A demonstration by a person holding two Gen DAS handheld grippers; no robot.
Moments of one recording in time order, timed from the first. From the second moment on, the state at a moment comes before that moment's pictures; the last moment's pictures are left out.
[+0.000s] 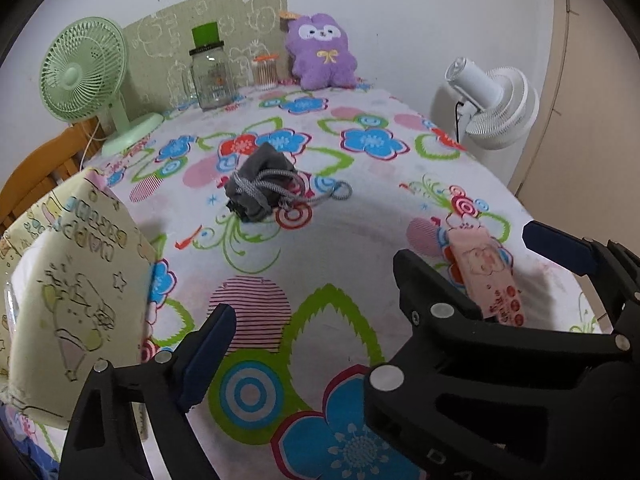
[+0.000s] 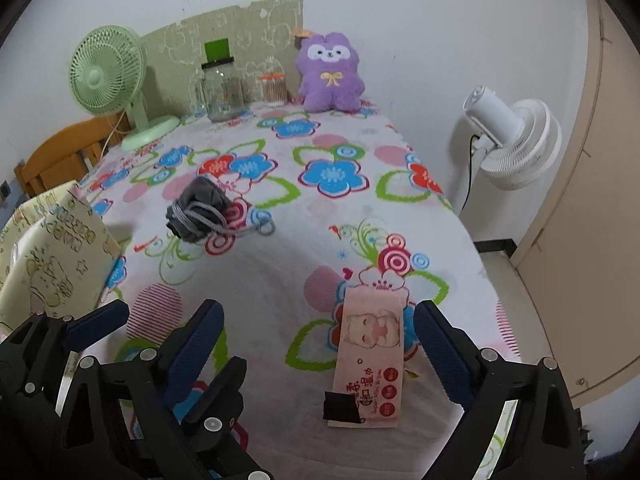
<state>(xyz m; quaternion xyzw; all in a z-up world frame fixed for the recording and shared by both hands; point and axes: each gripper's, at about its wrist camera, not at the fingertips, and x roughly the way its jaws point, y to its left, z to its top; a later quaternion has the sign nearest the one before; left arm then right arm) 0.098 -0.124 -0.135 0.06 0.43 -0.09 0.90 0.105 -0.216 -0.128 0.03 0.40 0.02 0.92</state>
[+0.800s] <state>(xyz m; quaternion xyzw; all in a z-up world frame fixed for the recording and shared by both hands) 0.111 -0.132 -0.151 0.08 0.45 -0.09 0.88 0.121 -0.231 -0.149 0.02 0.43 0.00 0.90</state>
